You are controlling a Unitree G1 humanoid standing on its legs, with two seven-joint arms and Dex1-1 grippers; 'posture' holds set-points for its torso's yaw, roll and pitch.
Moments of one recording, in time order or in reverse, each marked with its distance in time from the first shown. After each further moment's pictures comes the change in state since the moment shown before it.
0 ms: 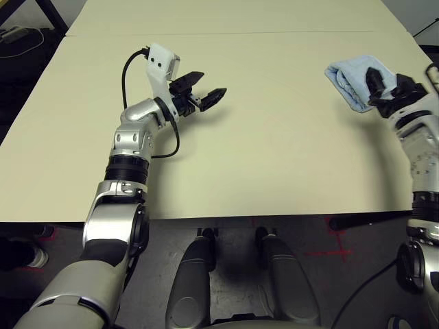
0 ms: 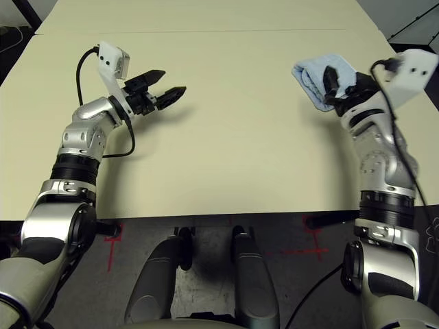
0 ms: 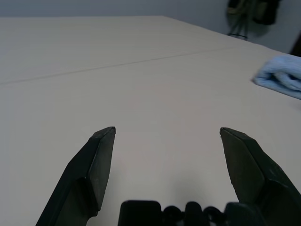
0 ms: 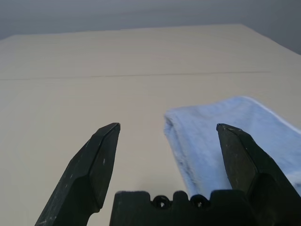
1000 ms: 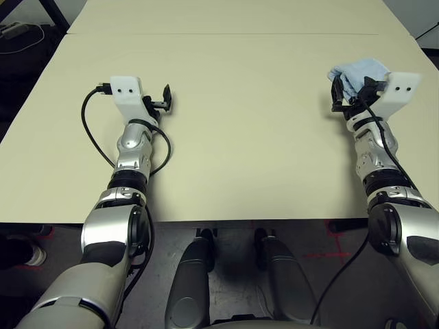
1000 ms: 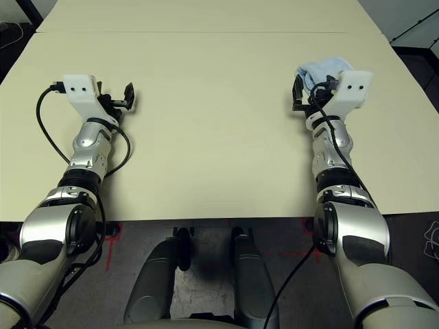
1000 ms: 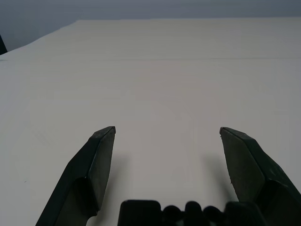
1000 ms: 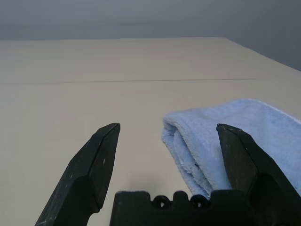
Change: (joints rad) left arm -0.054 0.086 0.104 0.455 0.063 -0.449 0.343; right arm -0.145 0.096 -0.051 0.407 -0.139 -0.363 -0.087
